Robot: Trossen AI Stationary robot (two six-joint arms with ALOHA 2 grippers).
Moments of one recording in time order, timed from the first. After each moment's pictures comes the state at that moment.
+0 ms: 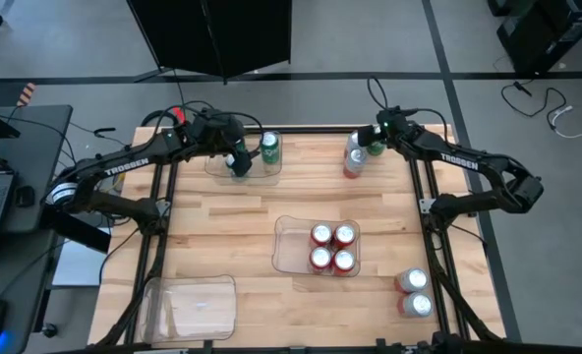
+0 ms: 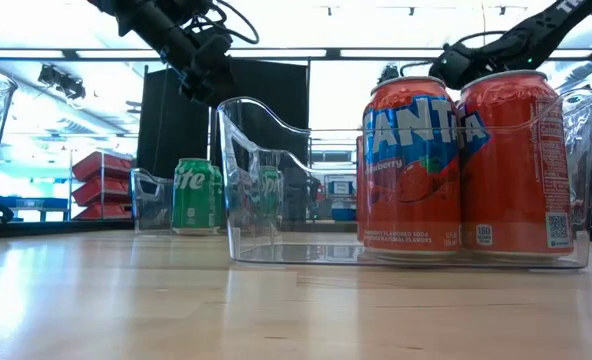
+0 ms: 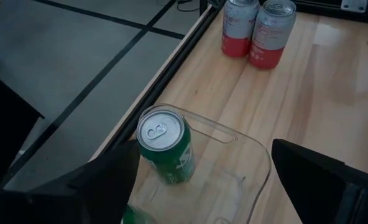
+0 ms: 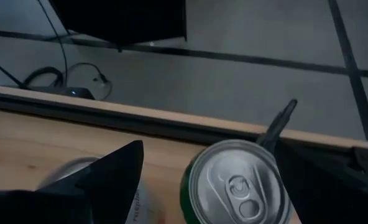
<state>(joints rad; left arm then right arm) 0.51 1.21 1.01 -0.39 -0.02 0.07 -0.83 1.24 0.70 -0.20 0.40 0.42</state>
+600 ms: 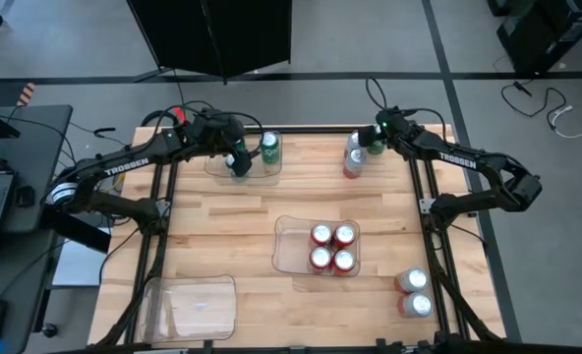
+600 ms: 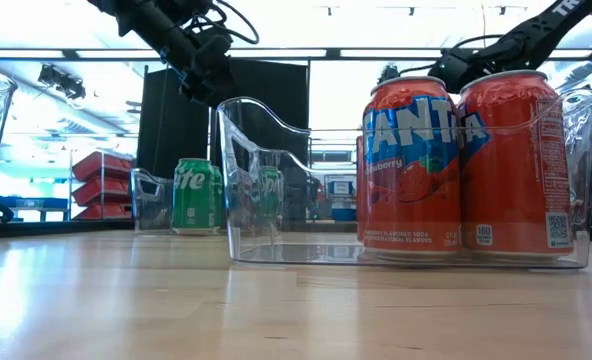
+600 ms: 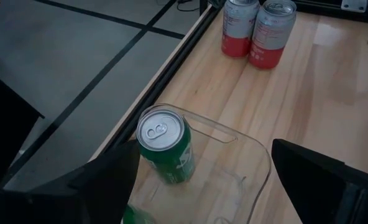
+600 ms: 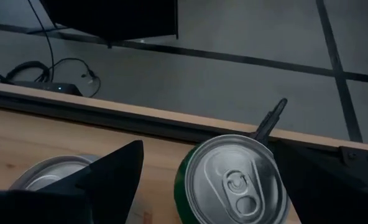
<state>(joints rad) 0.51 1.21 1.01 -0.39 -0.02 0.07 -0.84 1.26 0.71 -0.21 0.43 0.39</state>
